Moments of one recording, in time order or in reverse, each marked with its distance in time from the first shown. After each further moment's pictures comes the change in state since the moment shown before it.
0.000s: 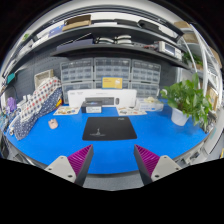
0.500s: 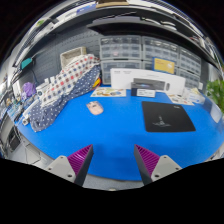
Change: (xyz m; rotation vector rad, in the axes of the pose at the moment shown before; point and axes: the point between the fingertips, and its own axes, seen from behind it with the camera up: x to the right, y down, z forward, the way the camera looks) arm -0.236 0.071 0.079 -0.123 -0.264 -0.069
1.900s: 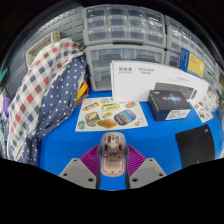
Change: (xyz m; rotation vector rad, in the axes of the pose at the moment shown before) arm -0.034 -0.141 0.260 -0.158 0.147 0.125
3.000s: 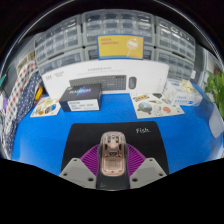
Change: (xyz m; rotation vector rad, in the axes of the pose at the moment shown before) arm 0.313 0.027 -0.054 0.000 0.000 -0.008
